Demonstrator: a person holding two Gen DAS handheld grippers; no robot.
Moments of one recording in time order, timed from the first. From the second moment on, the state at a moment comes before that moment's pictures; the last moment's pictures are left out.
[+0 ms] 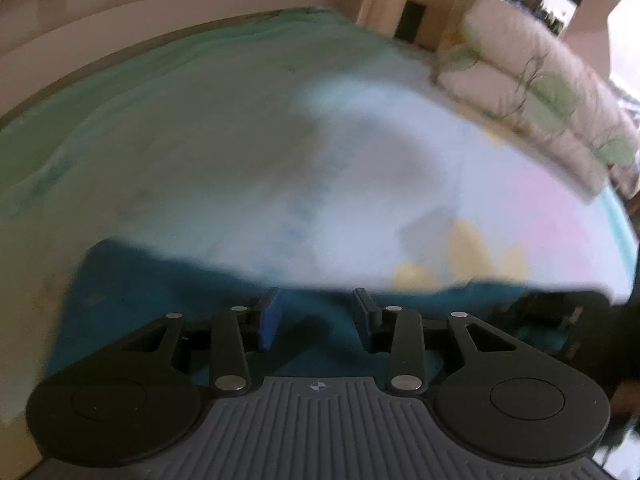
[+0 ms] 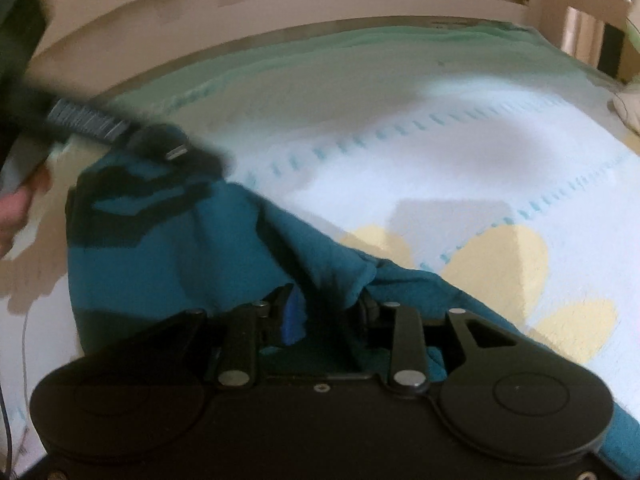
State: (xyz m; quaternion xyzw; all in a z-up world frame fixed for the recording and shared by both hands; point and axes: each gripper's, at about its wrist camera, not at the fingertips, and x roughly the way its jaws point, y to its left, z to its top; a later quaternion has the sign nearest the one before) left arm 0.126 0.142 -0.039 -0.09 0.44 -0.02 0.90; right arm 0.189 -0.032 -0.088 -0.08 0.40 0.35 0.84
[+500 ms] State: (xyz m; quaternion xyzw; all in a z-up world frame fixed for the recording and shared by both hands) left arm 0.085 0.156 -0.077 0.00 0.48 -0.01 0.88; right arm 0.216 -0.062 -0.081 0.06 0.42 0.32 0.85
